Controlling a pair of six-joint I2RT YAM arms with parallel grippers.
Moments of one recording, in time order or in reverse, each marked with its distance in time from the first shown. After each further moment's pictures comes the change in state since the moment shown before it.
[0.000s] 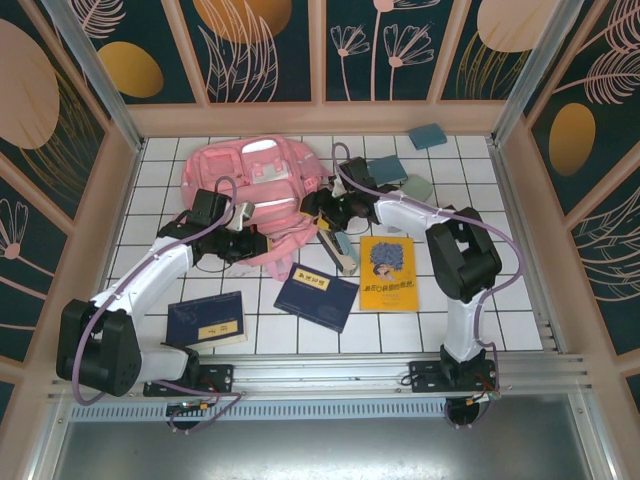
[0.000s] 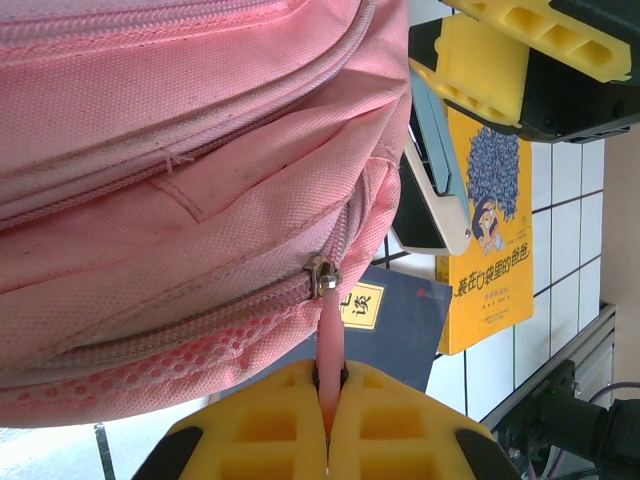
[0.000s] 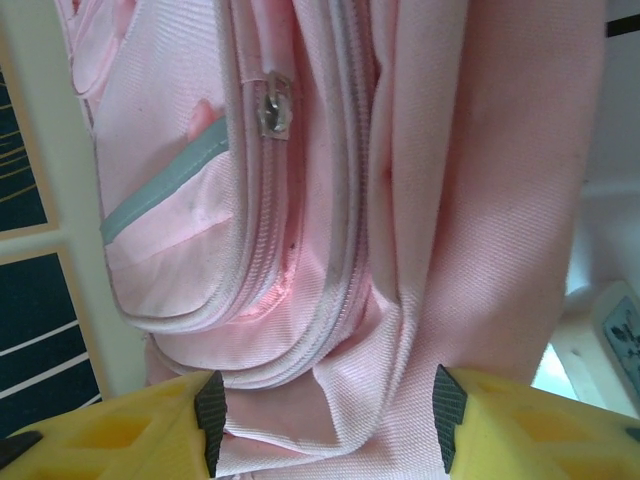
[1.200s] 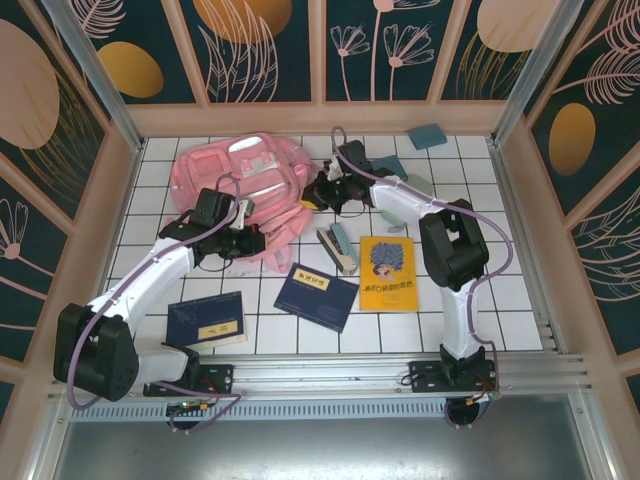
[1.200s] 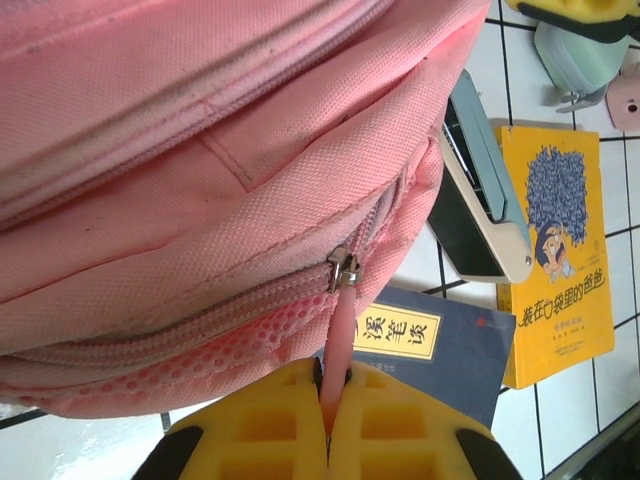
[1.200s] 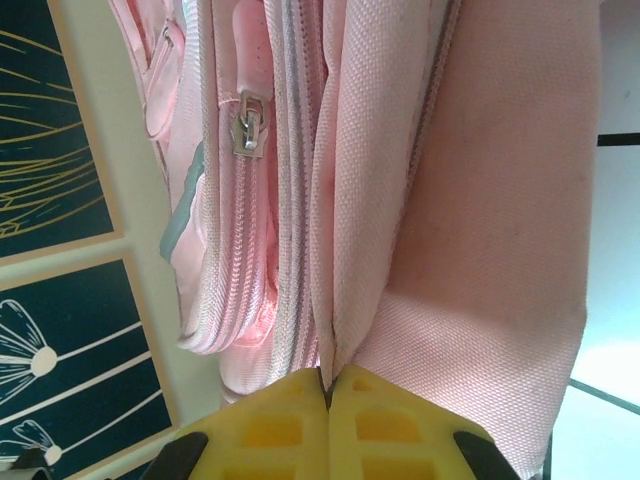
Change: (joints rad) left arm -0.038 -0.021 0.025 -0.022 -0.186 0.046; right arm -0.042 0.115 0.218 -0.071 -0.084 0.019
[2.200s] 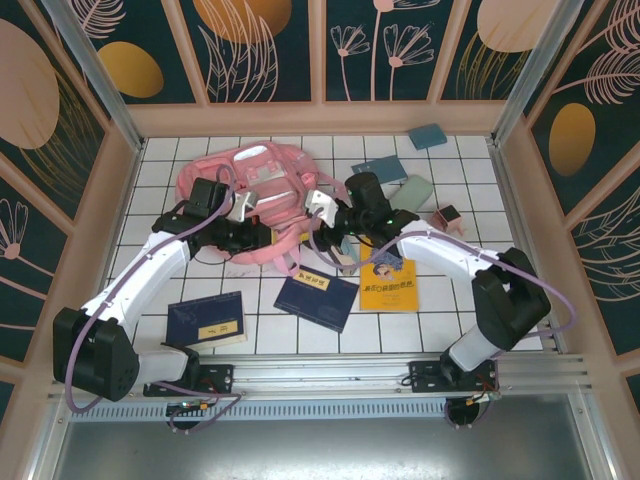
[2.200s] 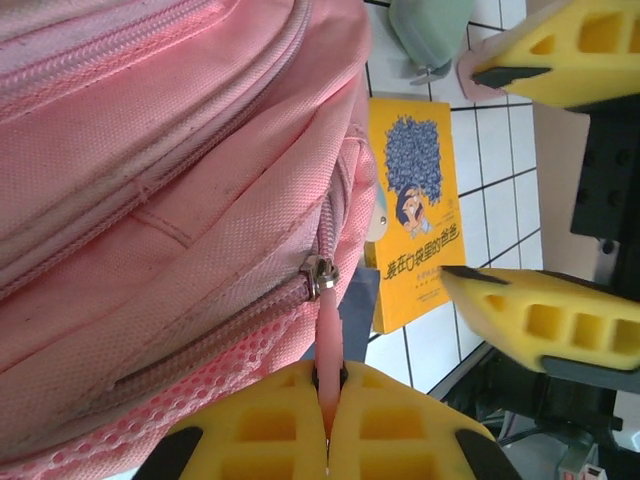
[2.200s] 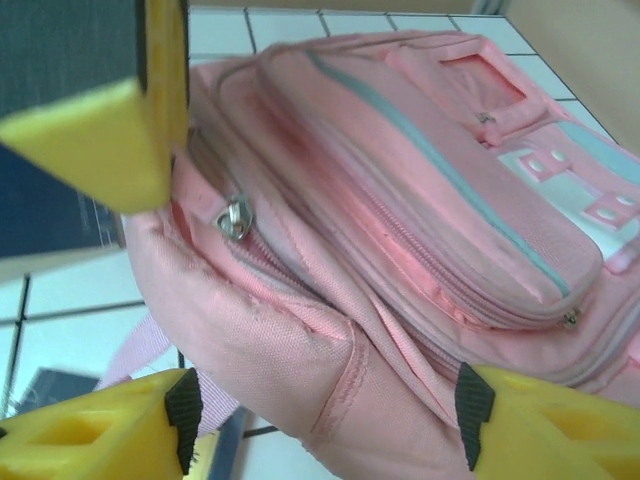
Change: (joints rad) left arm 0.011 -0.002 0.093 -0.075 0.248 -0.029; right arm 0.162 -0.480 -0.512 0.253 0.159 -1.508
